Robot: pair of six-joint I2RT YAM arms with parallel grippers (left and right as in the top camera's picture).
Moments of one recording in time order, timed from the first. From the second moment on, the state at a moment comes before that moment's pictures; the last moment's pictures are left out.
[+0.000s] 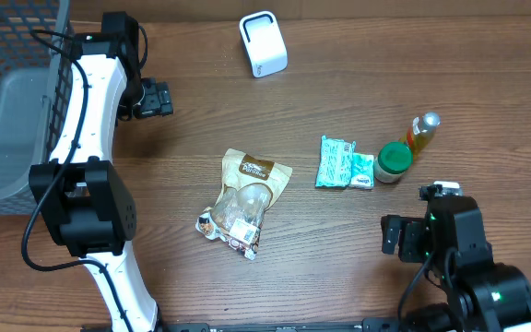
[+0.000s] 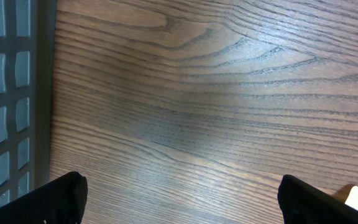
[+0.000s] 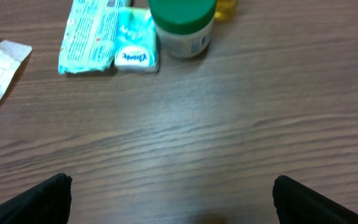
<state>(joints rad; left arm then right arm) 0.04 2.13 1.96 -1.27 -0.13 -0.23 0.22 0.68 0.73 -1.06 0.12 0.27</state>
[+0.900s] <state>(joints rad) 0.04 2.13 1.96 -1.27 -0.13 -0.23 0.12 0.25 0.25 0.01 -0.03 -0.03</state>
